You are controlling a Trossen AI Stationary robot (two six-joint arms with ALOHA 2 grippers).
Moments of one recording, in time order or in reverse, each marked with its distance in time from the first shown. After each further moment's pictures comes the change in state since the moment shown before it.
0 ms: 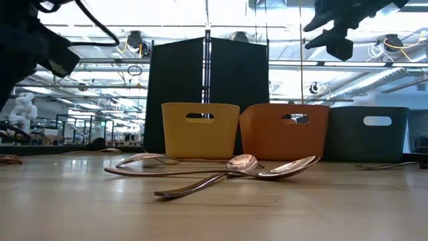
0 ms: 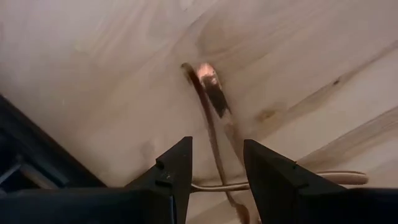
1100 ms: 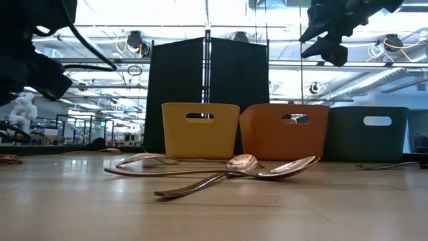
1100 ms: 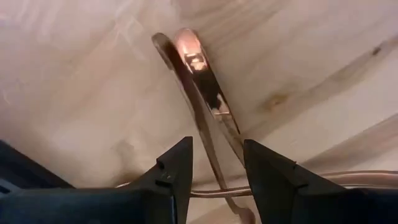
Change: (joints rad) left arm -0.016 0.094 -0.078 0.147 0.104 0.037; right arm 0.000 0.074 0.000 -0.003 -0.005 -0.055
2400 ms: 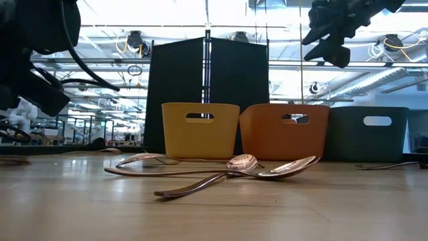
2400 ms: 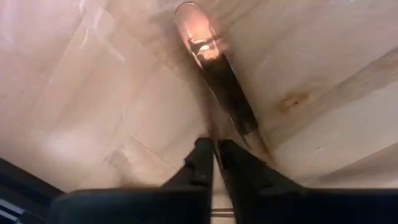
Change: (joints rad) left arm -0.006 0.161 0.004 0.059 0.029 0.093; right arm 0.000 0.000 0.000 -0.036 0.001 -0.013
